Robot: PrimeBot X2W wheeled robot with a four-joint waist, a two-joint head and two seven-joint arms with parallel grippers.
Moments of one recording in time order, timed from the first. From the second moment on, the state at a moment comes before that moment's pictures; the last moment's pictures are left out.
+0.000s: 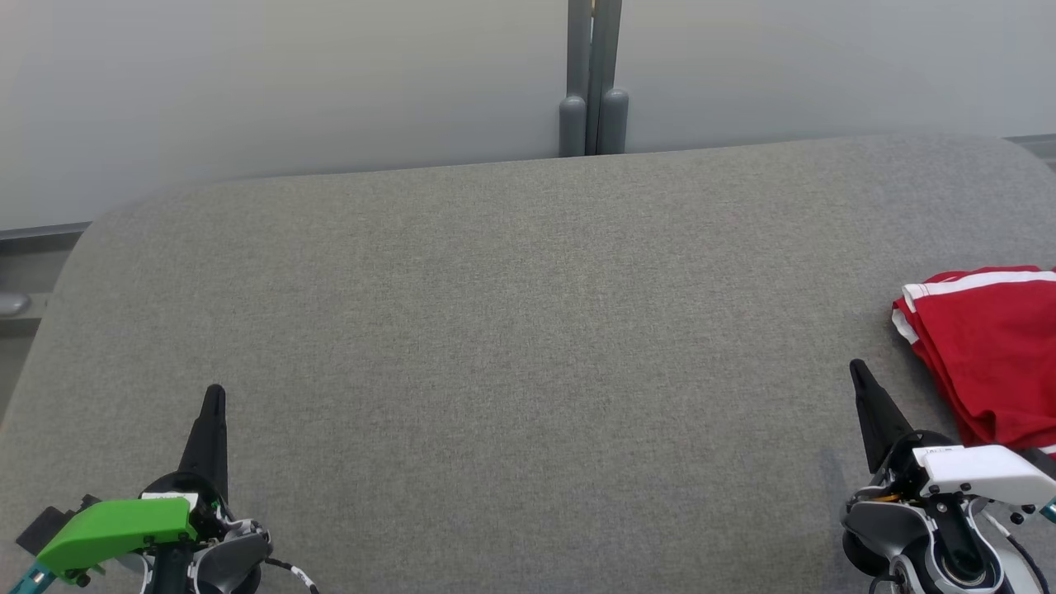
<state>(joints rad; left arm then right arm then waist) -0.08 0.05 0.12 0.23 -1.61 -0.13 0.12 -0.09 -0.05 -0.10 0.23 1.61 0.13 0.11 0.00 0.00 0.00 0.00</state>
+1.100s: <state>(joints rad) -0.08 0.05 0.12 0.23 -1.61 -0.13 0.12 -0.09 -0.05 -0.10 0.23 1.61 0.13 0.11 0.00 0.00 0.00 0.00</state>
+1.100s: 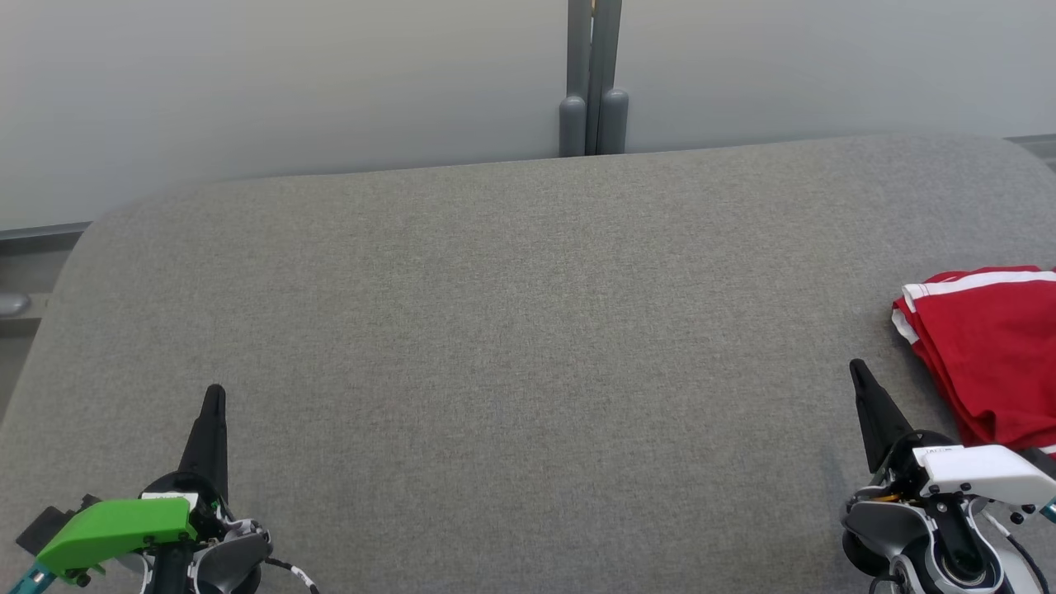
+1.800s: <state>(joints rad) -0.08 0.05 0.12 0.23 -1.61 -0.13 0.12 -0.09 -0.05 -0.10 0.23 1.61 0.13 0.11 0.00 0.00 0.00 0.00</state>
